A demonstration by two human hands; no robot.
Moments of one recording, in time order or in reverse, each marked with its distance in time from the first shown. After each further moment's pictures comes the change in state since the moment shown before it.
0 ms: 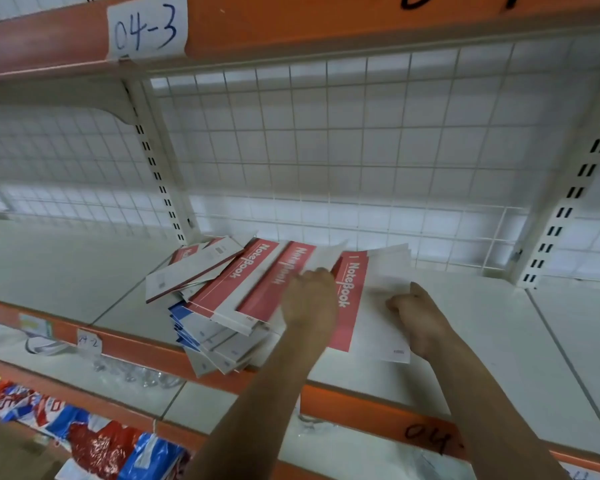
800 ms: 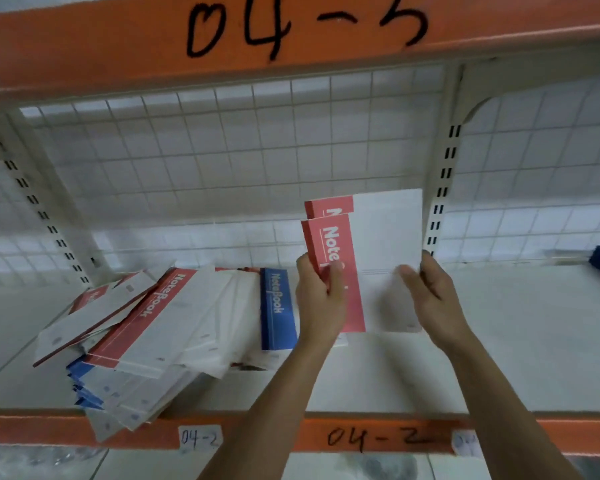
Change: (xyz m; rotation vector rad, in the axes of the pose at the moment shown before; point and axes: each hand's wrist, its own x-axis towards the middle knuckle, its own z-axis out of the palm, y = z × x) left_hand 0.005 0.121 0.010 -1.419 0.242 0.083; right_hand -0.038 -0.014 -0.118 -0.166 0.334 -0.589
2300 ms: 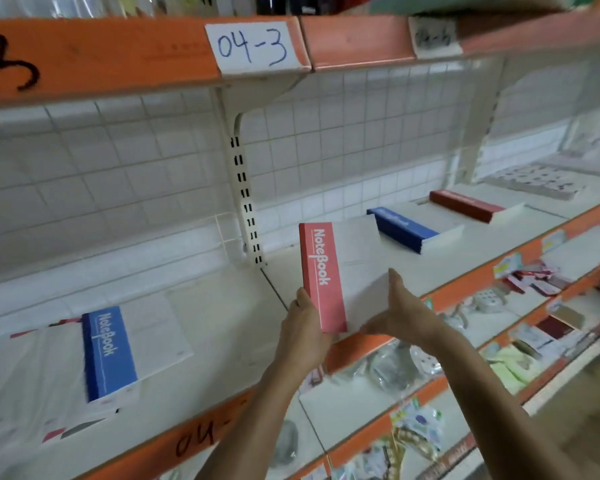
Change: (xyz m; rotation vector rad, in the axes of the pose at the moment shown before) left_hand -0.124 0.034 0.131 0.481 -0.779 0.189; right_hand -0.111 -0.014 -0.191 -0.484 0.051 0.540
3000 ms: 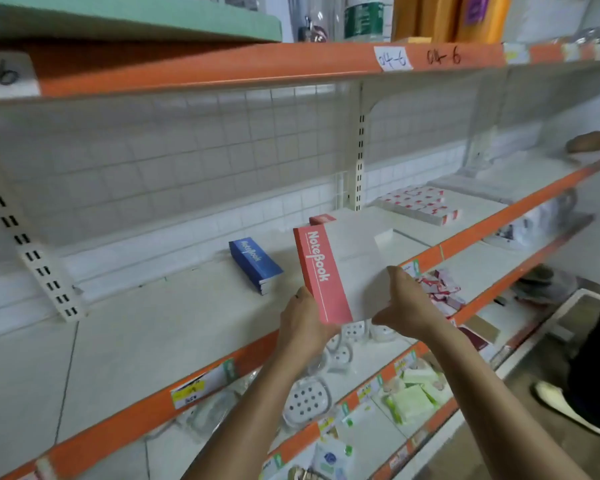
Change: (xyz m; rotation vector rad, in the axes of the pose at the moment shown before) left_hand 0.116 0.254 0.228 -0.010 -0.090 0.049; right_hand 0.043 0.190 -0.303 -0.334 0.273 0.003
